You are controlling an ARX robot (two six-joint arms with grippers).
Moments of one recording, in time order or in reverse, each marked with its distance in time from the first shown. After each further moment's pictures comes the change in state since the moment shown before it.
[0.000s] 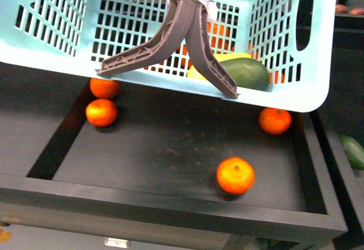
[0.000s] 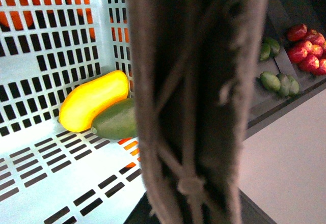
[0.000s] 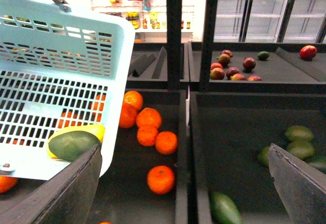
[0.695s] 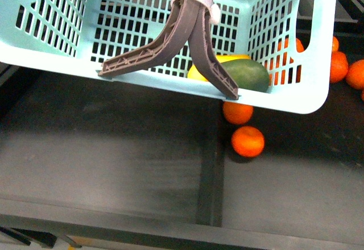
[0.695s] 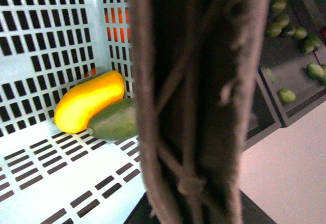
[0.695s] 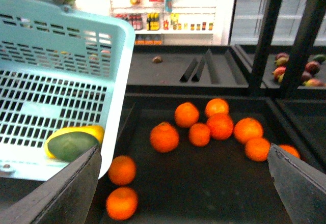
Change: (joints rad) left arm -0.002 0.000 0.000 0.000 0.000 -0.003; right arm 0.000 0.000 0.000 0.000 0.000 0.000
